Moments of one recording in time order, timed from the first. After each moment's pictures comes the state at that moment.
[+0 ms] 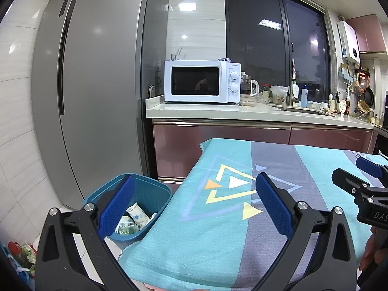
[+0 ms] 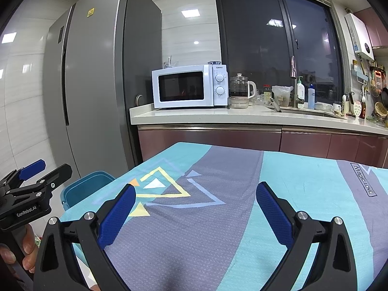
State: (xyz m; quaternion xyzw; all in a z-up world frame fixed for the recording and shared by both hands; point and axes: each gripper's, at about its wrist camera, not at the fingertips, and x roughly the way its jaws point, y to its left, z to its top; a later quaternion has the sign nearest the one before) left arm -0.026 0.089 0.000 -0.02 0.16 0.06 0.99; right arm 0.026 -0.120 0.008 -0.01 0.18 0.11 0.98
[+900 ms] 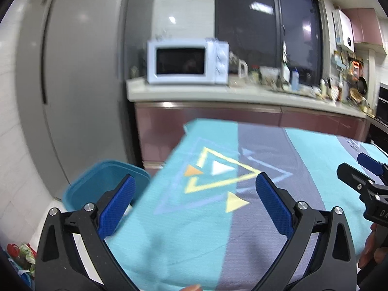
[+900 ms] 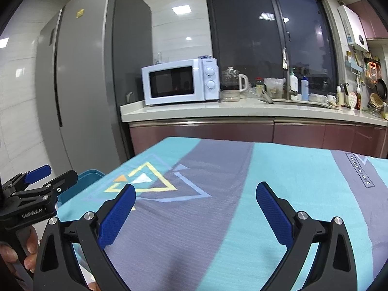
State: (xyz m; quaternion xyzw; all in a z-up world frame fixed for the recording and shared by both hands) left arm 0.022 0.070 -0.017 -0.02 0.24 0.00 0.97; right arm 0.038 -0.153 -0.005 0.01 0.21 0.09 0.97
